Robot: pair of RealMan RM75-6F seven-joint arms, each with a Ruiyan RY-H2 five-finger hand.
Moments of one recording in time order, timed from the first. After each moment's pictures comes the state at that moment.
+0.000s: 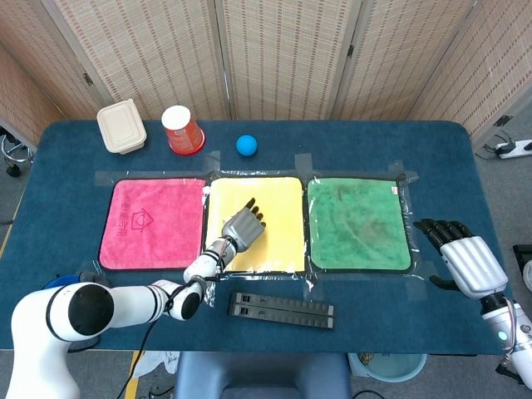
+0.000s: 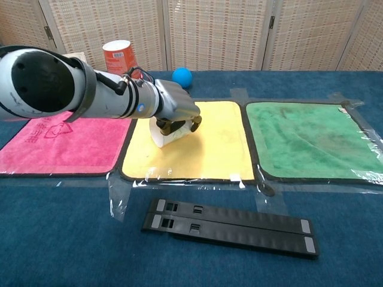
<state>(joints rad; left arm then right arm) -1.52 -1.66 0.12 -1.27 0.40 0.69 0.94 0.31 -0.88 0.02 -1.76 -1.53 1.24 -0.05</state>
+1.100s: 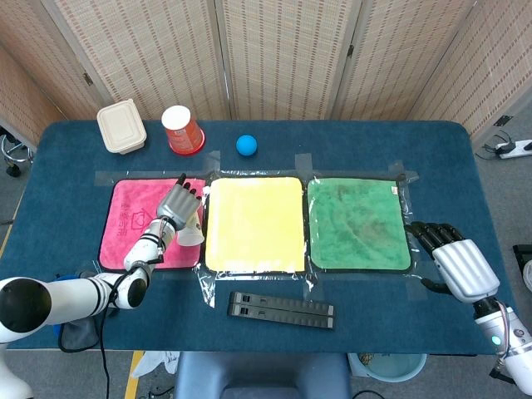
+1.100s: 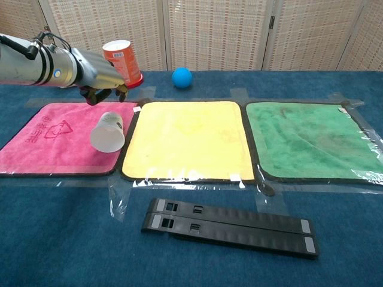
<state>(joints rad) -1.40 -1.42 0.22 -1.39 0.39 0.77 0.89 0.30 -0.90 0.03 -1.78 -1.58 1.26 -0.05</state>
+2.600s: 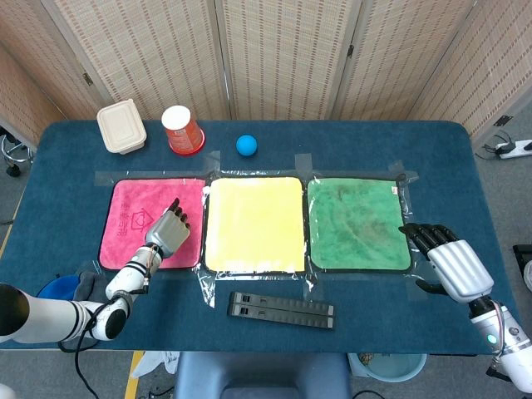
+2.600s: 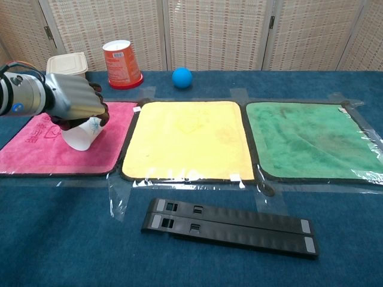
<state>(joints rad) -1.31 -1.36 0.29 -1.59 0.50 0.90 1.05 0.30 -0.92 0.03 -1.75 -1.60 1.26 -0.01</state>
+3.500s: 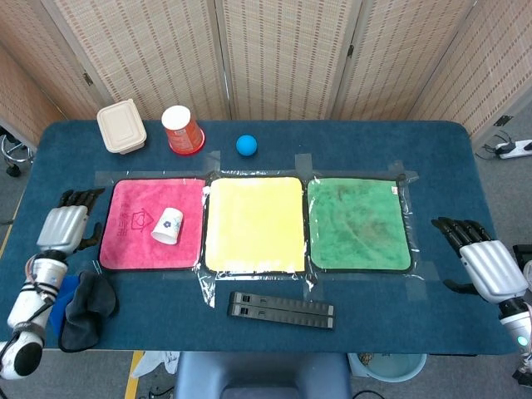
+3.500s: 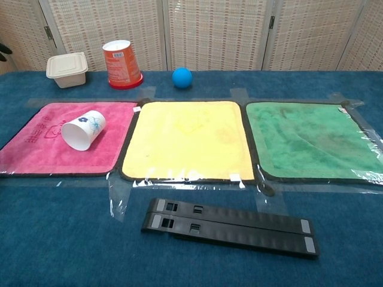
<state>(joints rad) -0.70 -1.09 0.04 -1.63 0.90 1.17 0.11 0.26 -0.85 0.02 -1.72 -1.54 1.26 0.08</state>
